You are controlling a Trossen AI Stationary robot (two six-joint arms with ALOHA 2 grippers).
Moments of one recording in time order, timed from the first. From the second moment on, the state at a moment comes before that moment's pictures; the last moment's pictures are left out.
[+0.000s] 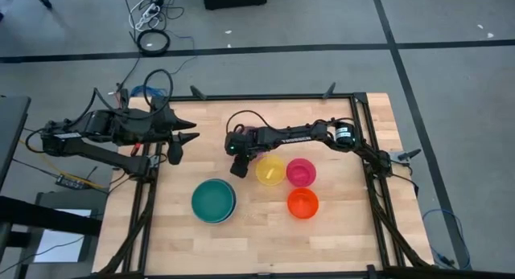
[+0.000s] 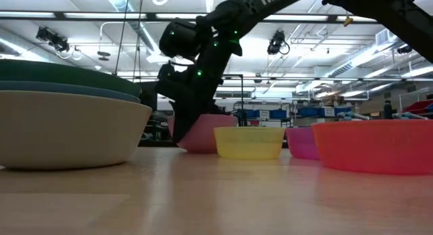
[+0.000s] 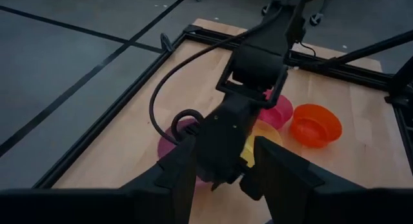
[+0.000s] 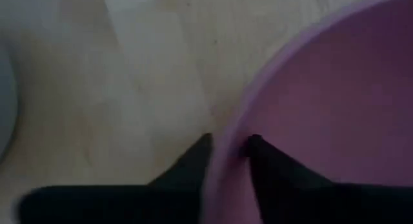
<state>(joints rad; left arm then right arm) -0.09 0.84 1.22 -0.87 -0.40 -0.30 -0.08 2.32 1.90 -0.68 0.05 0.24</state>
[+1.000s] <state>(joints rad) -0.09 0.84 1.22 -0.87 -0.42 -0.30 0.23 2.32 2.30 -0.72 -0.03 0.05</state>
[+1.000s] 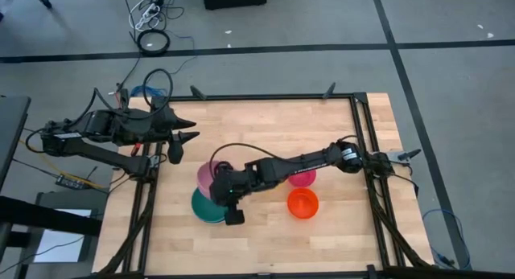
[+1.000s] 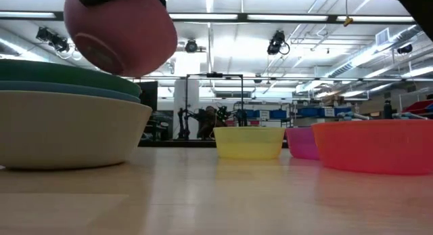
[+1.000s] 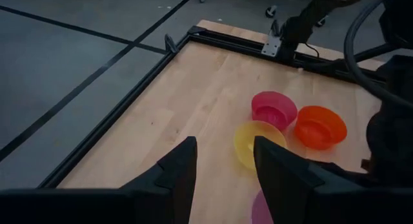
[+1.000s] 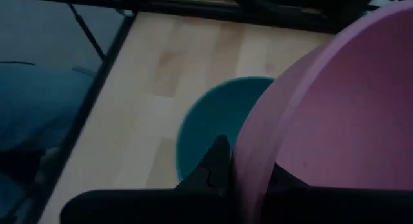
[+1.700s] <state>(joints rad) -0.09 0.84 1.22 -0.87 -0.42 -0.30 0.23 2.32 2.24 -0.64 -0.09 0.12</state>
